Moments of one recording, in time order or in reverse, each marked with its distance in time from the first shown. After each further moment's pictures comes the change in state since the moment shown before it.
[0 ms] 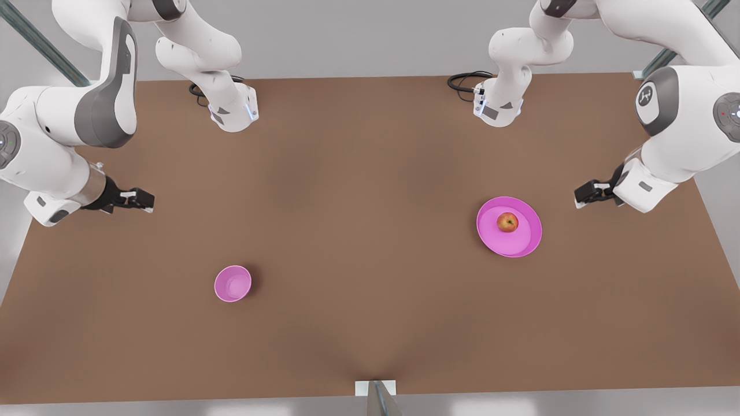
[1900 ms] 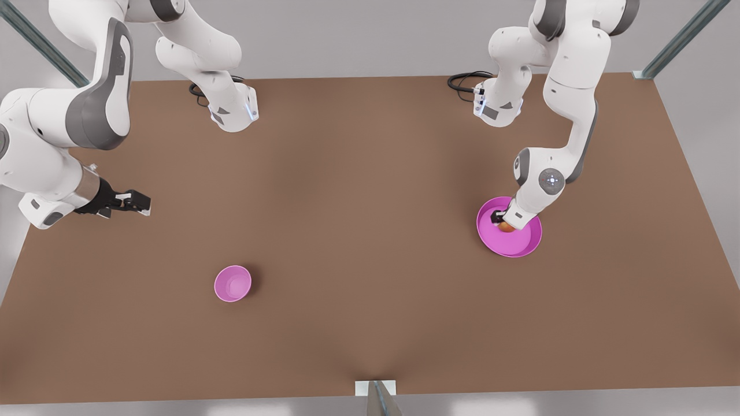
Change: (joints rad) left arm -0.080 0.119 0.002 -1.100 -0.042 1.230 -0.064; right arm -0.023 0.006 0.001 0.002 0.032 0.025 -0.044
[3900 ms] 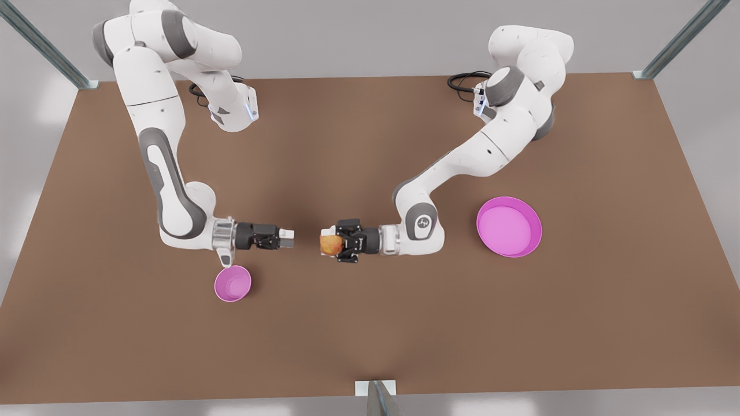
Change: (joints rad) left arm -0.103 0.795 -0.709 1.226 -1.601 -0.413 1.622; right arm 0.029 0.318 0.176 -0.490 1.520 0.350 -0.747
